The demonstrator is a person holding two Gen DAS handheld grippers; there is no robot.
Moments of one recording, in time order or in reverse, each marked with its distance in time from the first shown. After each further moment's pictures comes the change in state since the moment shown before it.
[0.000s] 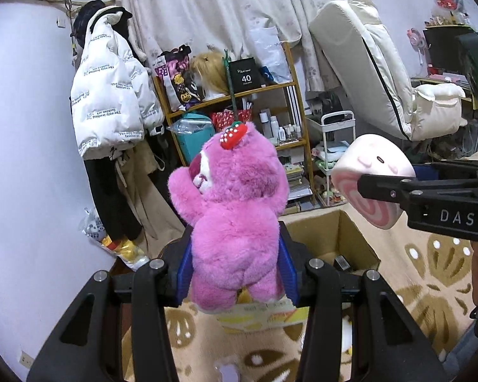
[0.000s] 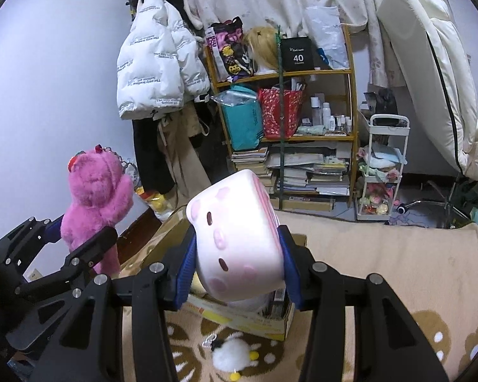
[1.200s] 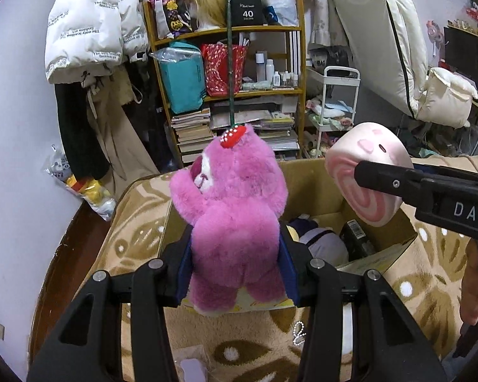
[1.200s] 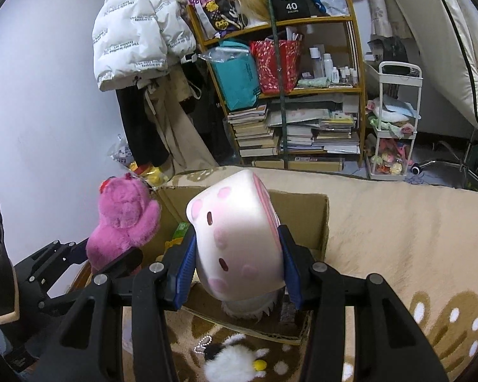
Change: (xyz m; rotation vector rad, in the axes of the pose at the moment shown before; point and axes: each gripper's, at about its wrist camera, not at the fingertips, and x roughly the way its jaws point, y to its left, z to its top) left arm 0.102 0.003 -0.058 -0.122 0.248 -0.113; right arm 0.094 -0.021 -0.036 0.080 0.169 0.034
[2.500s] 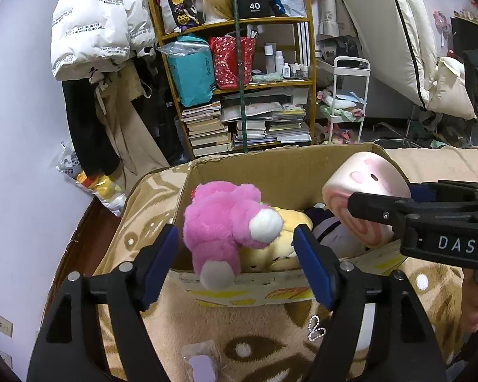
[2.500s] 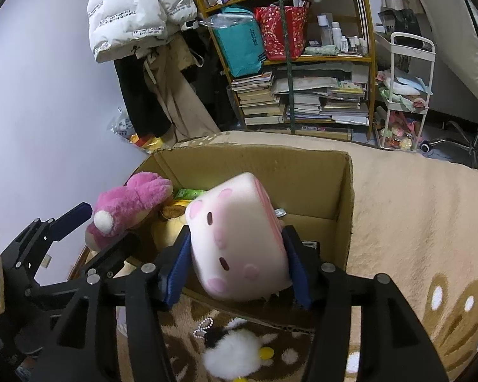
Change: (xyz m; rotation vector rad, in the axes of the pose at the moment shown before) left arm 0.006 0.005 -0.009 0.008 0.024 0.060; right arm 0.031 -0.005 -0.018 0.001 0.138 0.028
